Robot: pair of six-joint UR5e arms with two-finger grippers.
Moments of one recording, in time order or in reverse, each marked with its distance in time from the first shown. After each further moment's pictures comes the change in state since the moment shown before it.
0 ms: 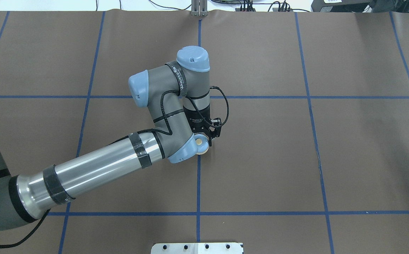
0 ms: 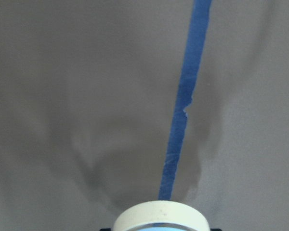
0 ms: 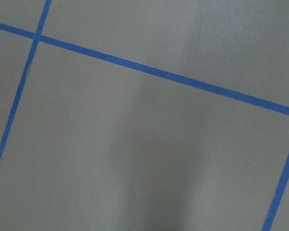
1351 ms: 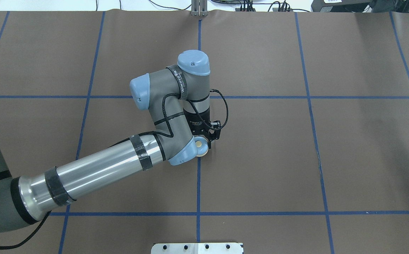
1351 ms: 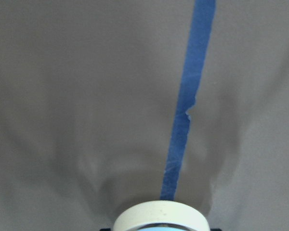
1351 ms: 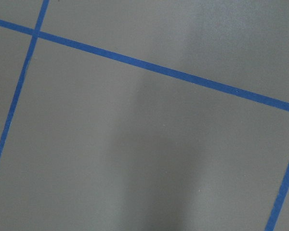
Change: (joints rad) left arm 0.009 0.000 0.021 -0.016 0.001 0.000; right arm -0.003 0.000 -0.001 -0.001 0.000 0.003
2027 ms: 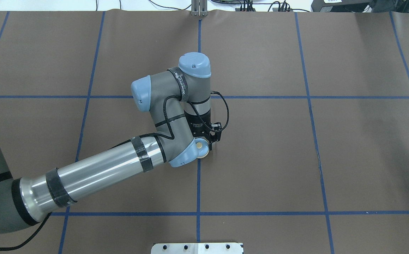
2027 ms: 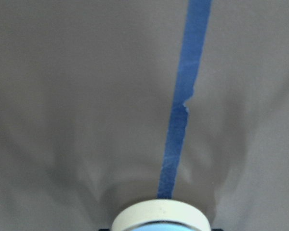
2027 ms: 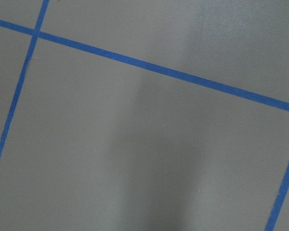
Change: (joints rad) left arm 0.006 0.000 0.003 -0.009 0.000 -0.001; right arm -0.001 0.000 0.000 0.001 0.000 0.003
